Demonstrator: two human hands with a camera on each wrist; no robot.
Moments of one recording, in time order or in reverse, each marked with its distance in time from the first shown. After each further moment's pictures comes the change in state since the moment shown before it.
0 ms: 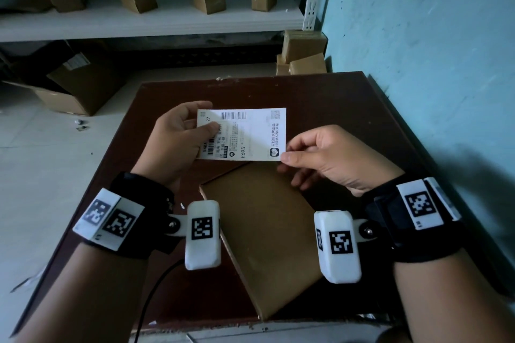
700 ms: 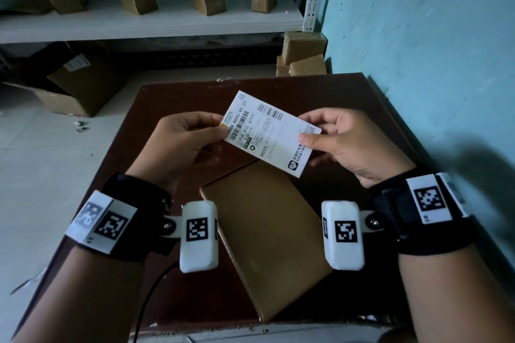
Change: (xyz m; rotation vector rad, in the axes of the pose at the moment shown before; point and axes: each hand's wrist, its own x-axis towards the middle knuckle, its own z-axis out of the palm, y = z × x) left_hand -0.006 0.009 0.001 0.042 -0.106 -0.053; right_hand 0.004 -0.001 -0.017 0.008 0.211 -0.167
